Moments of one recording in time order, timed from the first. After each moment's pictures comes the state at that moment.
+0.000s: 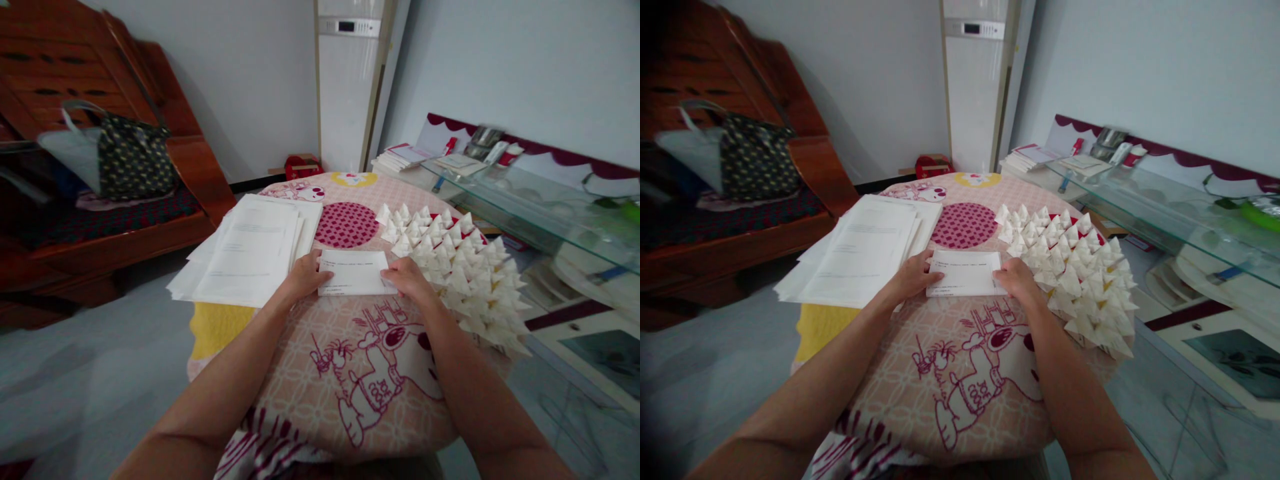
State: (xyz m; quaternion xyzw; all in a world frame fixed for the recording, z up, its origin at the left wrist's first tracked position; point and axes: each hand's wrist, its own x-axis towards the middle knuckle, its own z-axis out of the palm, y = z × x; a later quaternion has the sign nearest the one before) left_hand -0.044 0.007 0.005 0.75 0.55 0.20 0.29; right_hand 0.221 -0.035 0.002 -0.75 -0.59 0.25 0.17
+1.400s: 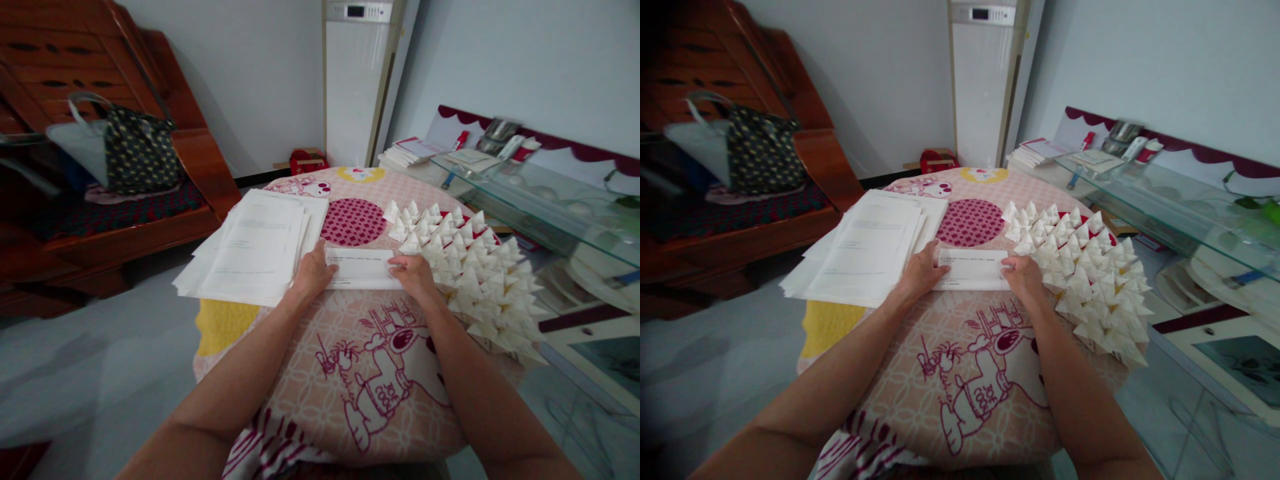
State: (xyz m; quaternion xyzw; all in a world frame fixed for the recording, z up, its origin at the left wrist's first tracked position) left_hand -0.031 0.004 0.000 0.74 0.61 0.20 0.20; right_hand 0.224 -0.029 -0.014 -0.75 -0.60 0.16 0.23
